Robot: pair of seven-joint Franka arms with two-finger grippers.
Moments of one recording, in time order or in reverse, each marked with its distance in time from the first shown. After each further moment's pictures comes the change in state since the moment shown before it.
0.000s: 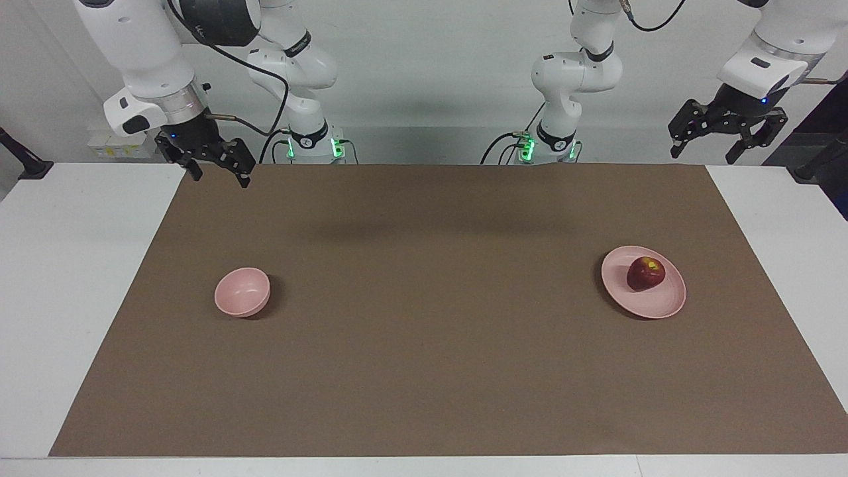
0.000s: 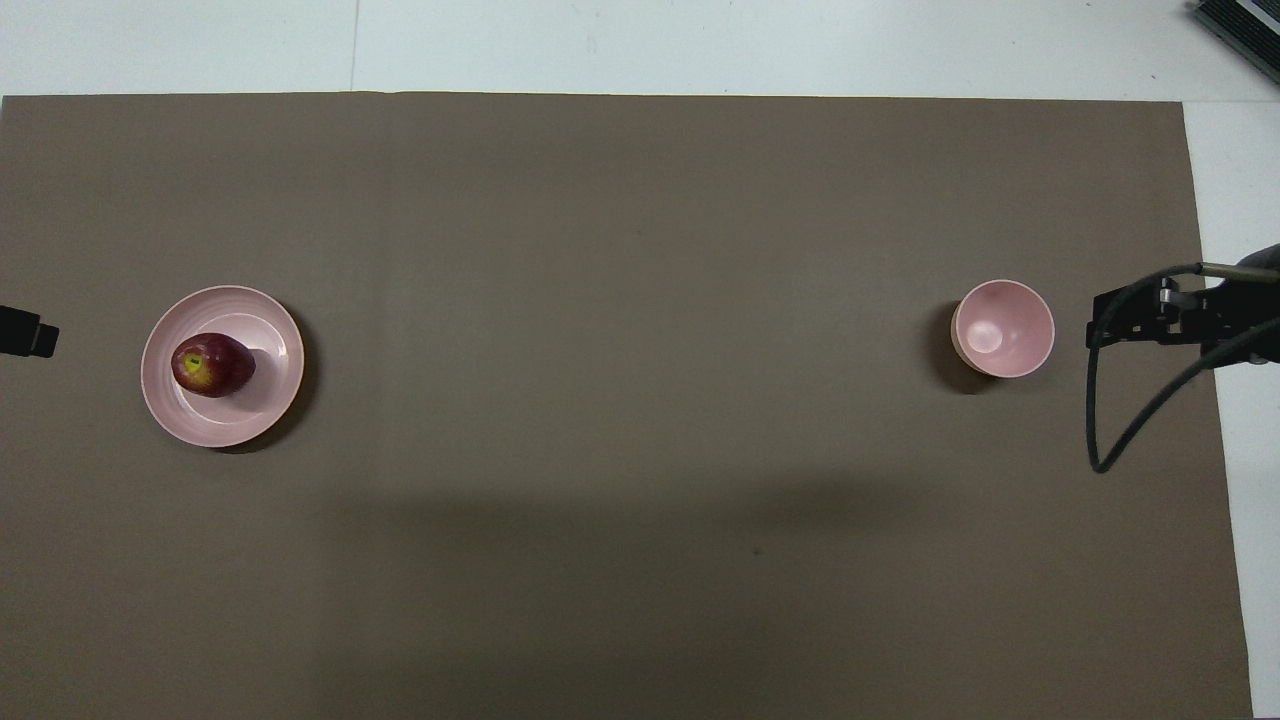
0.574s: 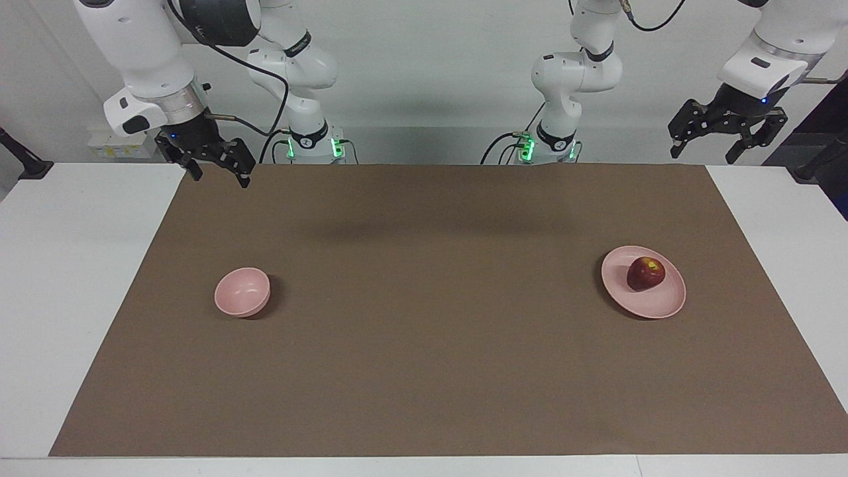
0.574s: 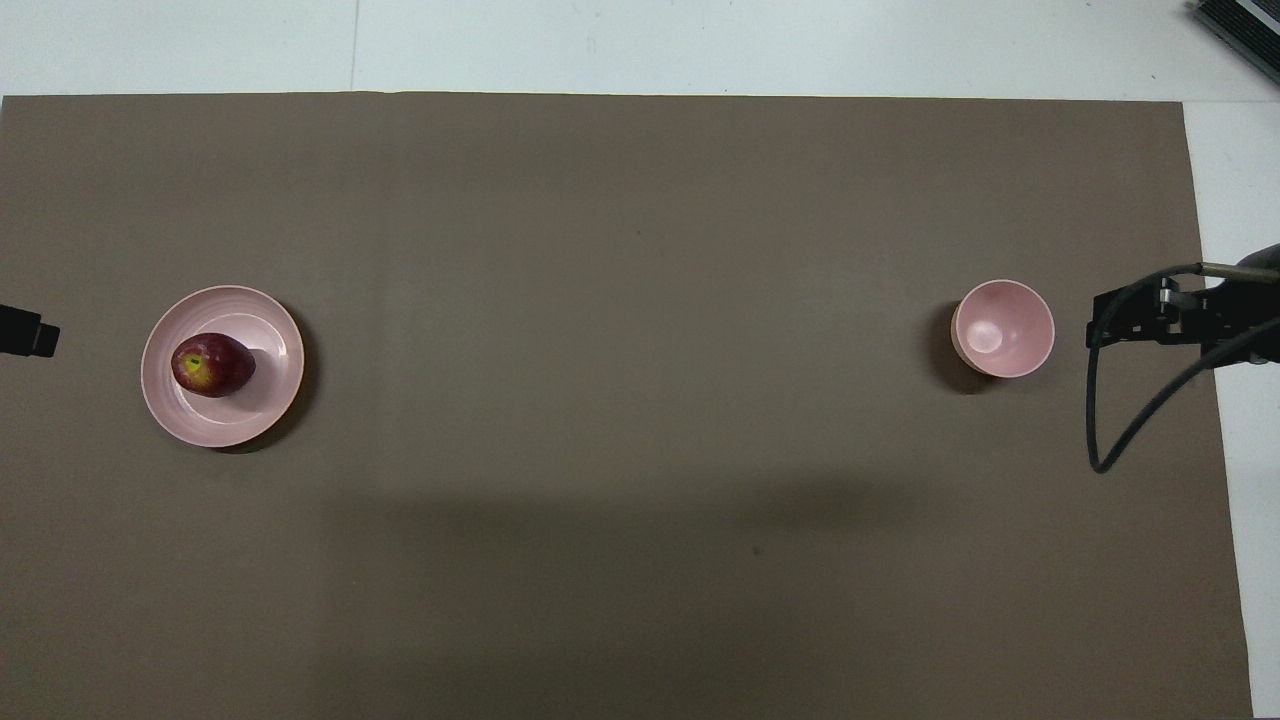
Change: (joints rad) left arm 0.000 0.000 -0.002 0.000 0.000 0.000 -0.005; right arm 0.000 0.000 0.000 0.000 0.000 0.000 0.000
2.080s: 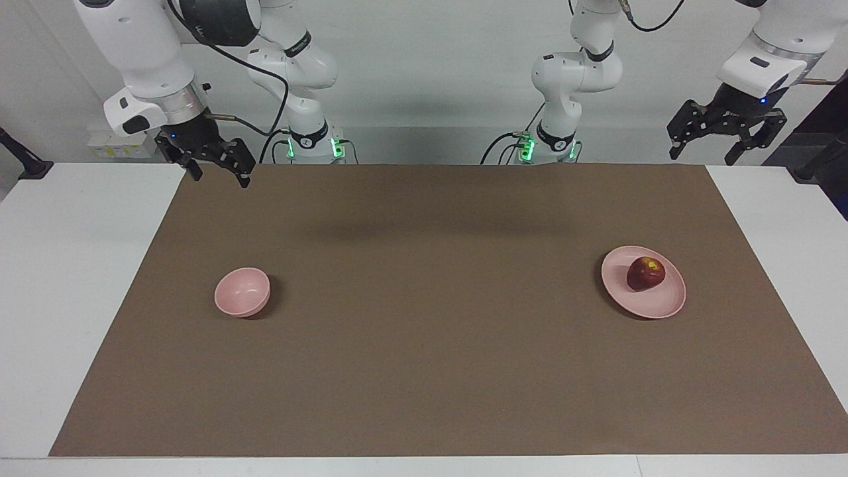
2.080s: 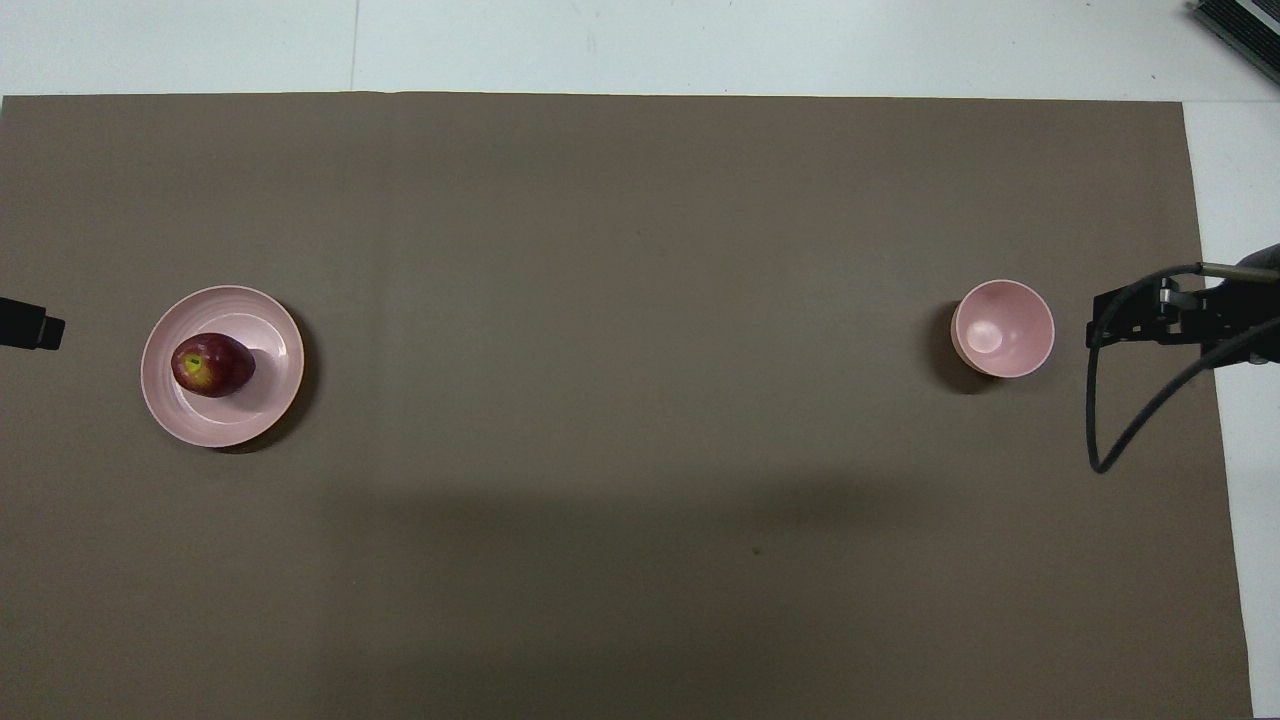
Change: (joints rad) left arm 0.000 -0.001 -0.001 -0.008 -0.010 0.029 0.000; right arm 0.000 0.000 0.000 0.000 0.000 0.000 0.000
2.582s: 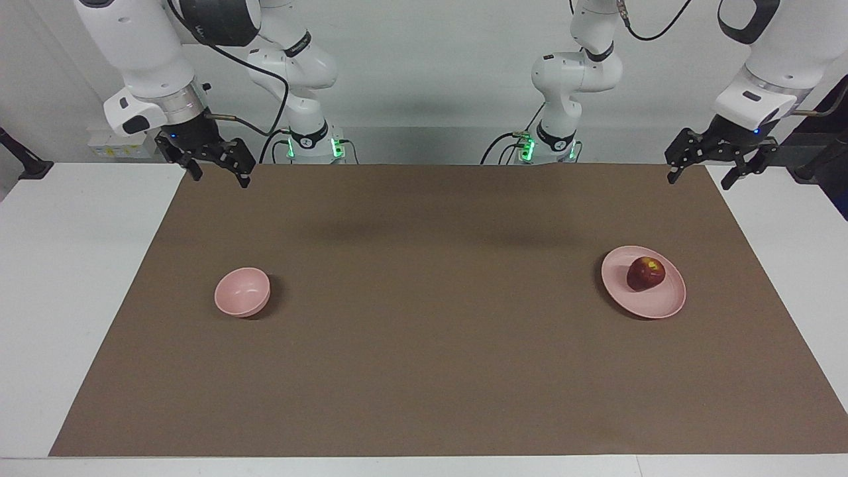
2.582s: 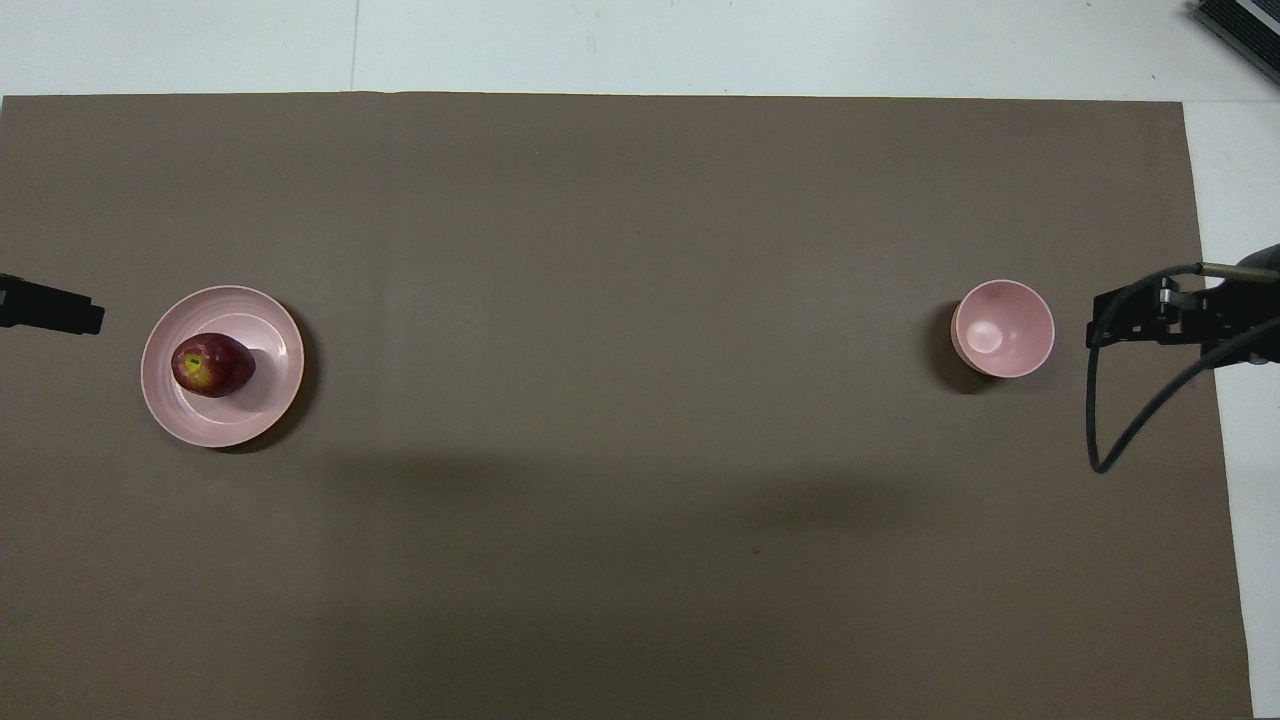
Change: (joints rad) left arm 0.000 0.003 0.030 -0.173 -0.001 0.202 0.042; right arm 0.000 0.000 0.000 0.000 0.000 0.000 0.000
